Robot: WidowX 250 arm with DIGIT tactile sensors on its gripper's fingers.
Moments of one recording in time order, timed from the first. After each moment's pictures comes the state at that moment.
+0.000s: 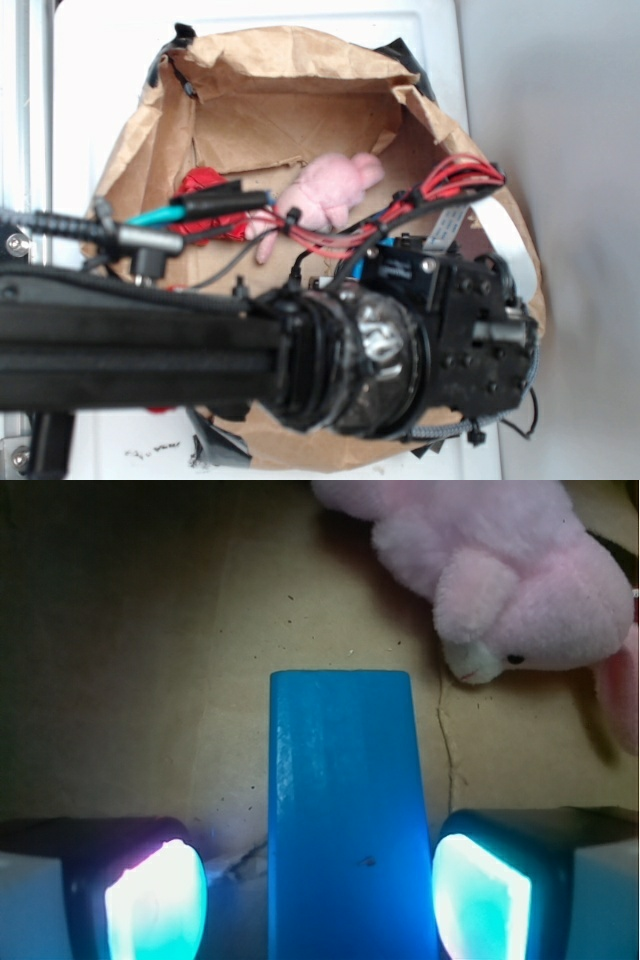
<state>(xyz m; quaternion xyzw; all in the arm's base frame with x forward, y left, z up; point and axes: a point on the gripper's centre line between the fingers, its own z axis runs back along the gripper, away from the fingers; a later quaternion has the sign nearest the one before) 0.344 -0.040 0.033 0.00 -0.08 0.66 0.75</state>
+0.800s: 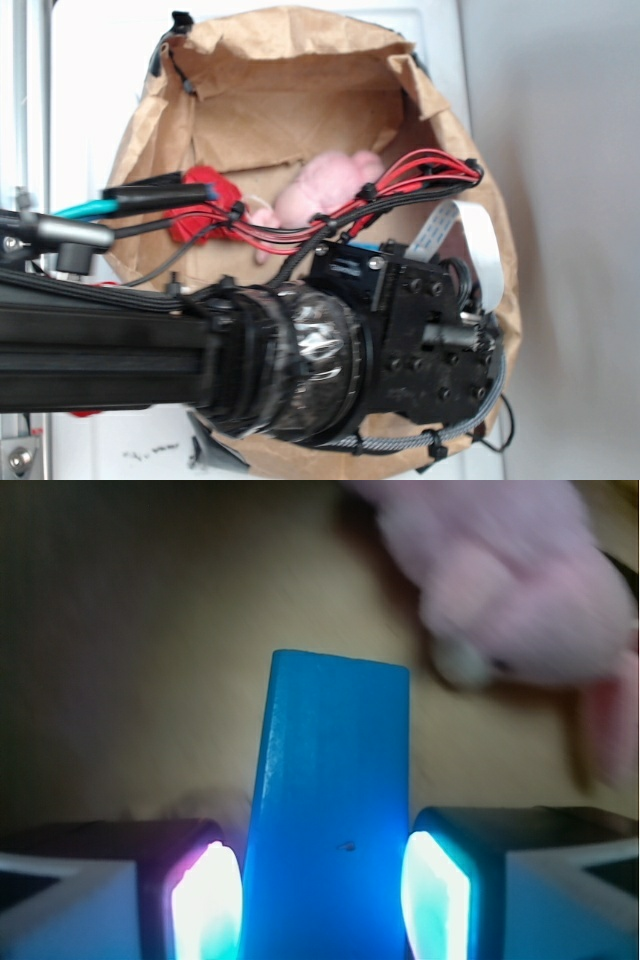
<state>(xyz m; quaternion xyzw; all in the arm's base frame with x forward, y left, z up) 0.325 -0.037 0.050 0.00 -0.09 0.57 0.81</state>
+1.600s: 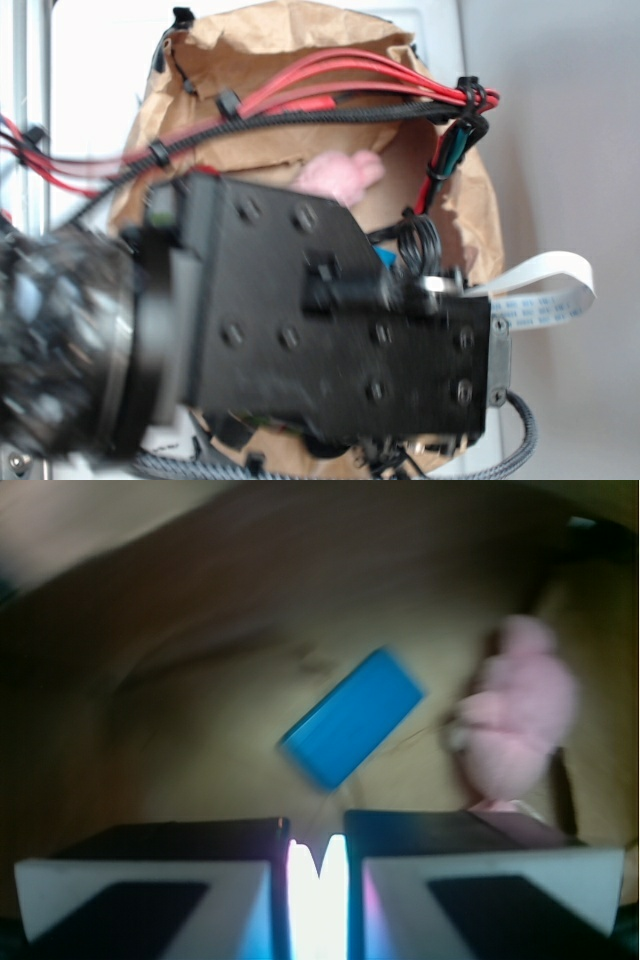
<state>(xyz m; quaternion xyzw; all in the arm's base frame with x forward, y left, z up) 0.300 -0.032 0.134 -0.04 -0.08 0.12 0.99</state>
